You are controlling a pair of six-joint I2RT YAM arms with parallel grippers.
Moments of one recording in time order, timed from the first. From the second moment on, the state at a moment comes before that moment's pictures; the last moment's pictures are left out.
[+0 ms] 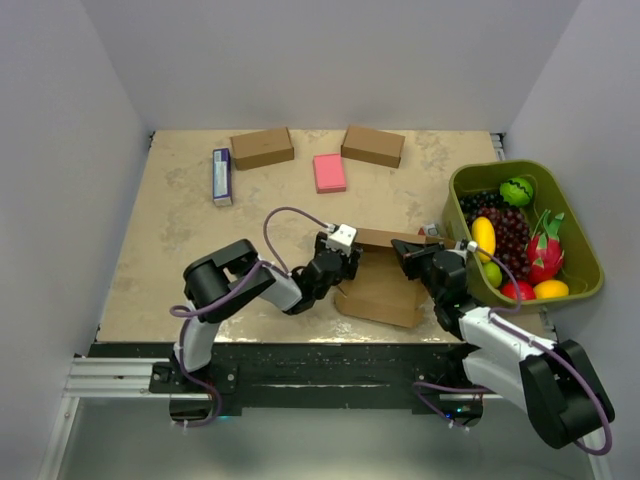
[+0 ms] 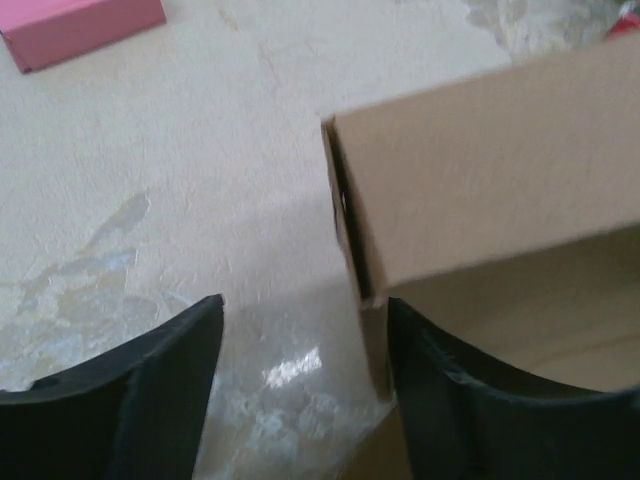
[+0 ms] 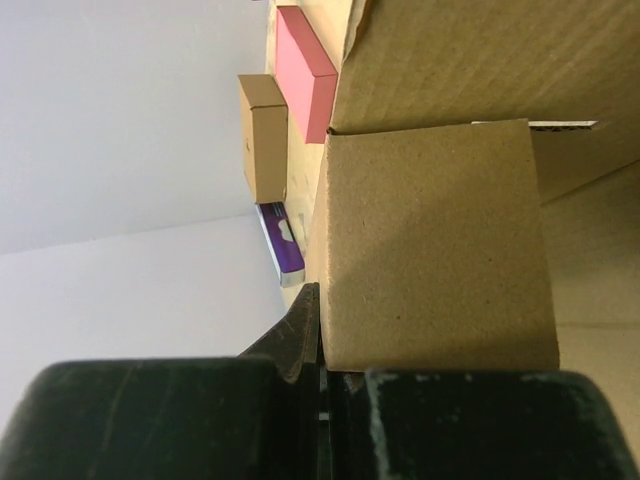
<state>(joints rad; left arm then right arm) -0.98 2.03 0.83 0.90 -0.51 -0.18 0.37 1.02 0.20 0.50 0.14 1.53</state>
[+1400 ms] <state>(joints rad) -0.21 1.11 0.90 -0.09 0.37 -0.33 0.72 1.53 0.45 0.77 0.14 1.58</state>
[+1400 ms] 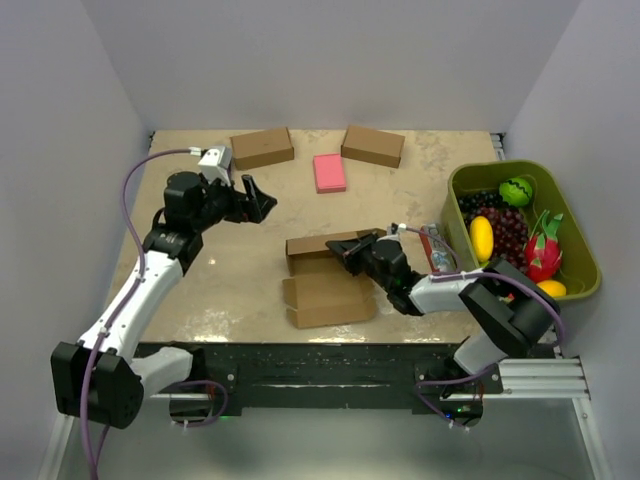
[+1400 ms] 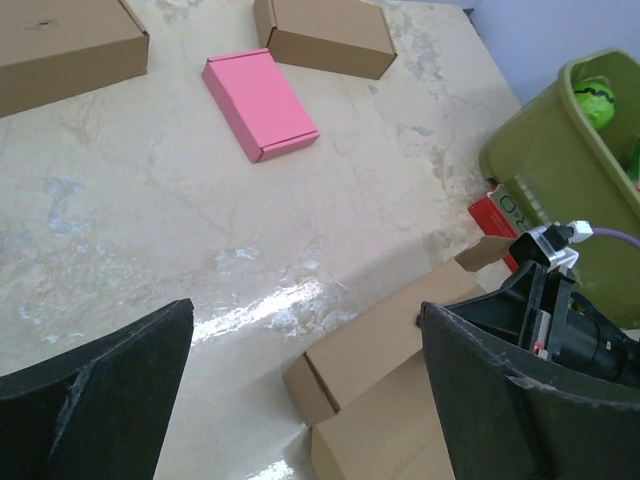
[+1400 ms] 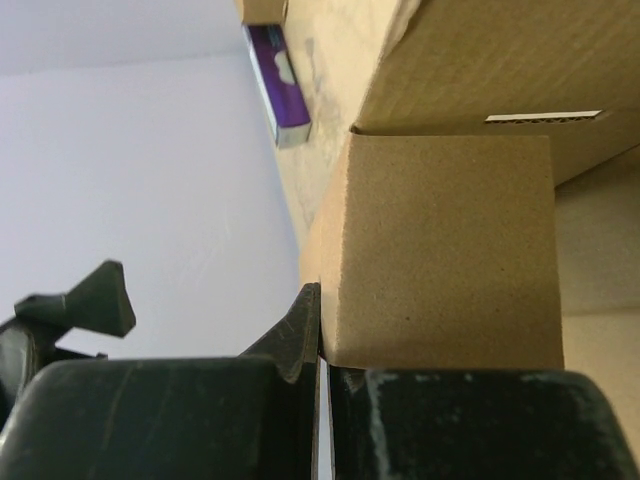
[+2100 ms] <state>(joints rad) -0.21 1.16 0.81 -0.10 0.28 -0.21 0.75 0.99 0.33 0.35 0.25 1.38</state>
